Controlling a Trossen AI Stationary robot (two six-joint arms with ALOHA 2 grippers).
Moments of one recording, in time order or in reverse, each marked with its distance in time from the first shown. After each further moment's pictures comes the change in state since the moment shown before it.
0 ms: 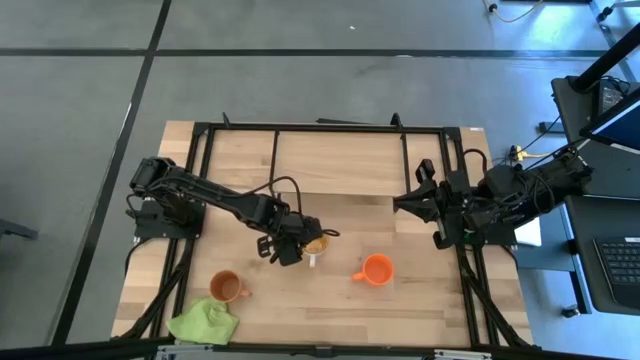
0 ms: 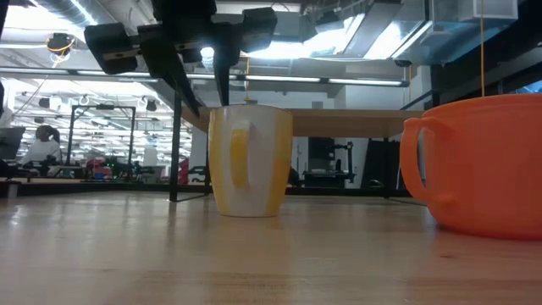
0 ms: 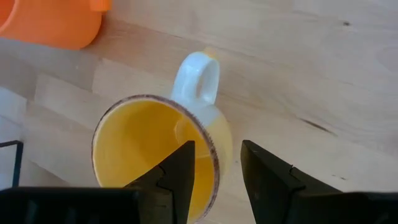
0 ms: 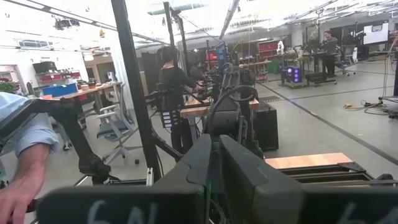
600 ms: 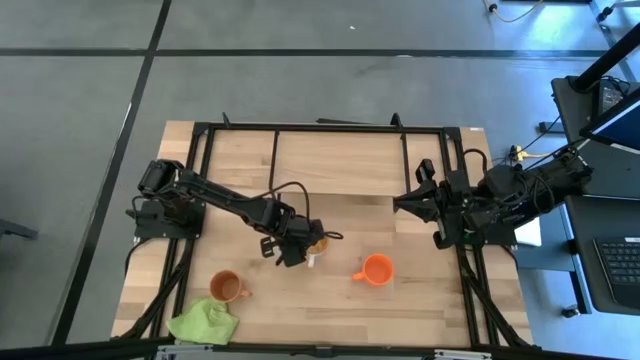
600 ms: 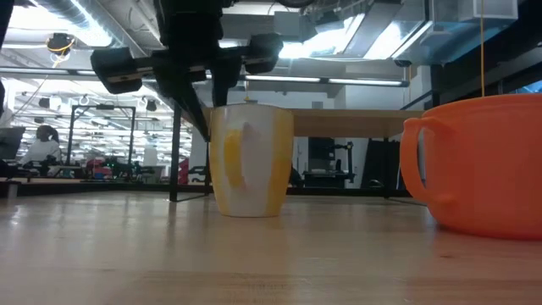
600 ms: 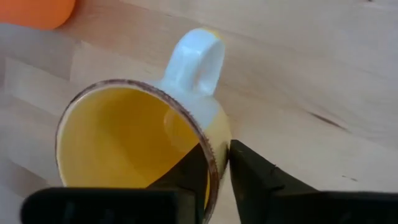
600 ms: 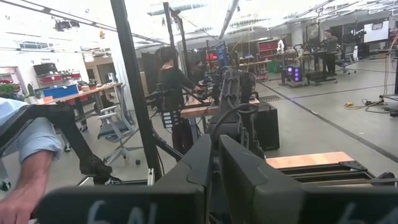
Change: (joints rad) left arm 0.002 0.066 -0.001 0.017 -0.049 0.003; right arm 0.000 0.000 0.000 0.000 0.000 0.010
